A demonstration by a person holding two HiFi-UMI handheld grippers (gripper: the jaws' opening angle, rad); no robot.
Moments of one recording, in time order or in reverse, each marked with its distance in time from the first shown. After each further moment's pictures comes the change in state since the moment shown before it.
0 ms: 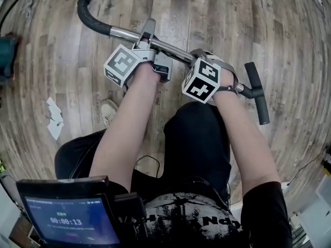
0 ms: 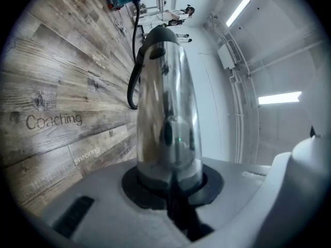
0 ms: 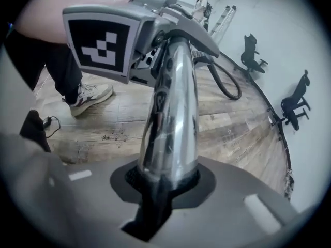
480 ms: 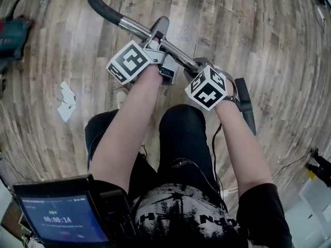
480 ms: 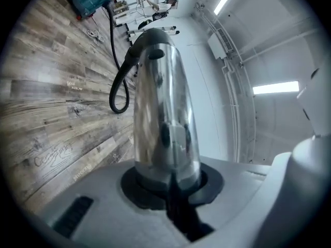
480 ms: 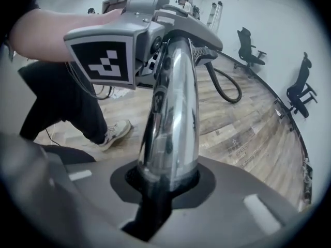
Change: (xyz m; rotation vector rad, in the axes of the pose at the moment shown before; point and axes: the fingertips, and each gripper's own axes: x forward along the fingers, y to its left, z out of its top) left arm -0.015 -0.144 0.078 0.122 0.080 0.004; right arm -0.126 0.001 0.106 0.143 -0.091 0.160
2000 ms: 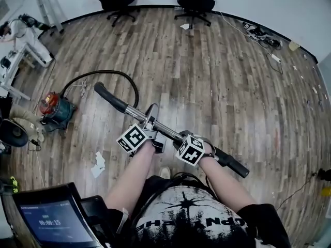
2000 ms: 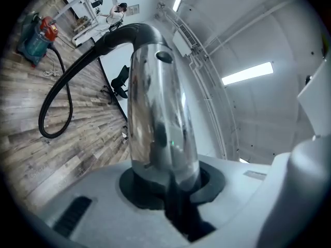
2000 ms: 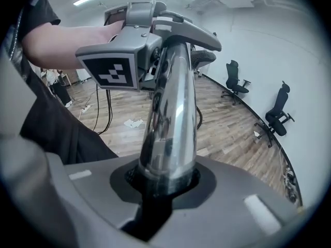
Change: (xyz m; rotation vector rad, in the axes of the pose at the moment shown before) left arm -0.078 -0.502 0.029 0.213 -0.011 -0.096; right arm -0.468 0.047 0.078 -0.030 -0.189 -0.053
